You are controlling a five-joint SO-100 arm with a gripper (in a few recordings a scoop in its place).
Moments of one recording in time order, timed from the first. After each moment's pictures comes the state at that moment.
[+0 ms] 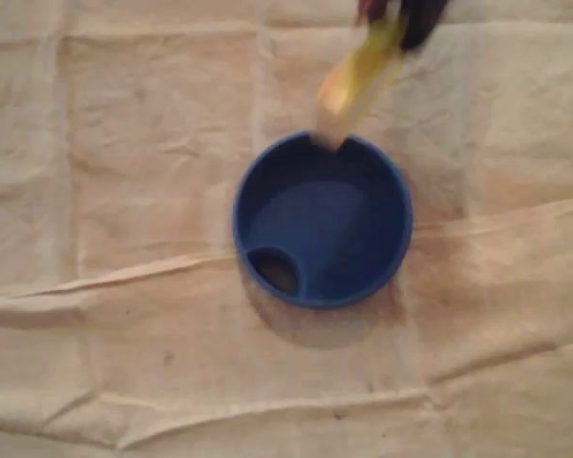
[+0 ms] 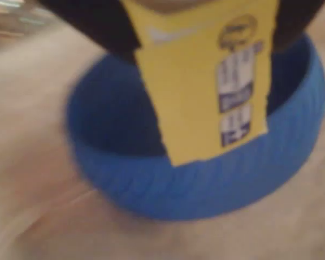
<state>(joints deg) 9.3 95.3 82.0 87.7 -52.8</state>
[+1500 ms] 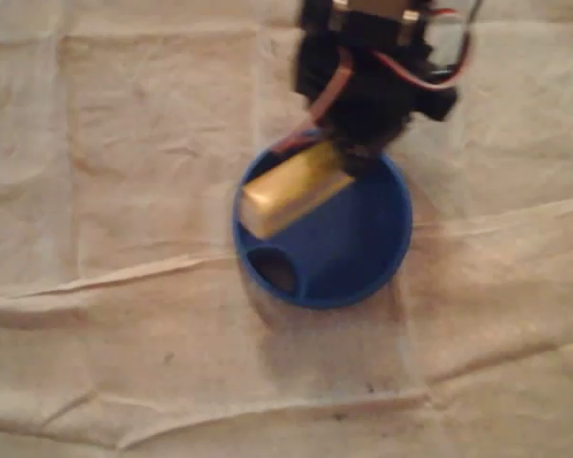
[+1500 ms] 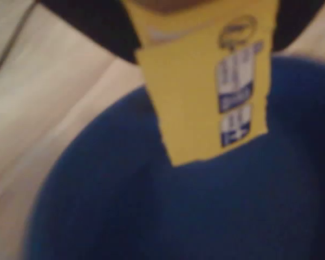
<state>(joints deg) 14.6 61.2 36.6 95.8 -45.2</state>
